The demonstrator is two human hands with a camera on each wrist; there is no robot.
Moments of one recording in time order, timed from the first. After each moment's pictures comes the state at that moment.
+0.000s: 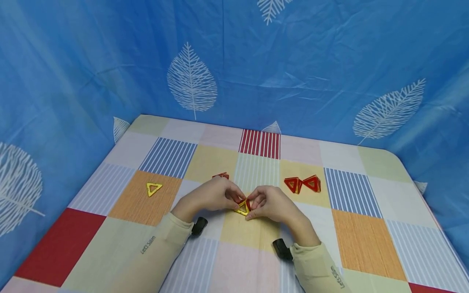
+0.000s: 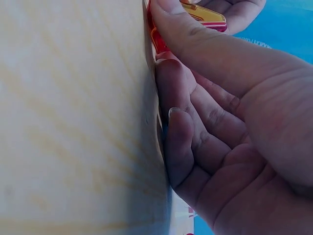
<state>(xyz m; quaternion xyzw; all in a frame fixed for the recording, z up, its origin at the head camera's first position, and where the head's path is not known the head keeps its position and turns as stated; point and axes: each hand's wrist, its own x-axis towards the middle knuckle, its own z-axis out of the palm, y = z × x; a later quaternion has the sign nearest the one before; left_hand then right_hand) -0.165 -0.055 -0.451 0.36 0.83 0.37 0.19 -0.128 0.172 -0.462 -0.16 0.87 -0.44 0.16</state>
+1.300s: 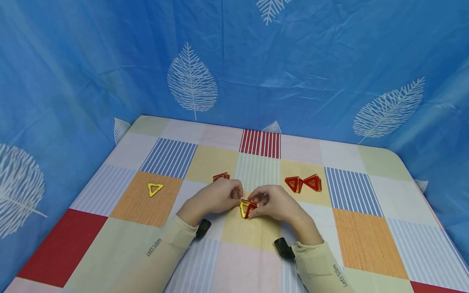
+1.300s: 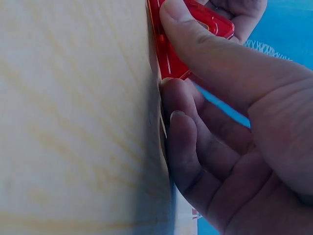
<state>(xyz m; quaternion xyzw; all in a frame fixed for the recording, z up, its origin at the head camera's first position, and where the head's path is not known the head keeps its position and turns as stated) -0.157 -0.045 -0.449 0.34 0.88 0.30 0.13 -0.129 0.176 -0.460 -0.18 0.89 -0.41 0.13</state>
